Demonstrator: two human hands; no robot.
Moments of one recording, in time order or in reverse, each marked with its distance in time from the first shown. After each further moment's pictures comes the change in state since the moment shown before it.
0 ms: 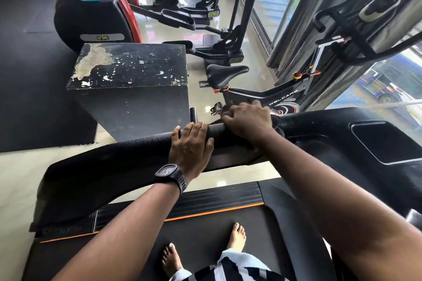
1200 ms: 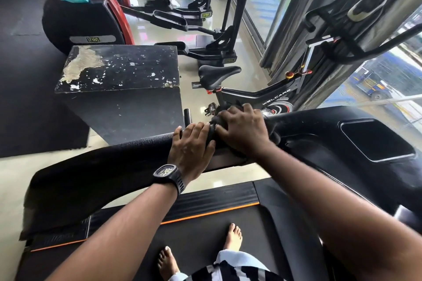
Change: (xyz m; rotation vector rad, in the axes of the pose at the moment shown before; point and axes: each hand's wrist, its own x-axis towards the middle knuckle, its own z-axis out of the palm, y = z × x) left_hand 0.010 0.018 0.003 0.000 -0.049 0.080; right_hand -0.024 0.013 0.016 -0.042 0.179 -0.111
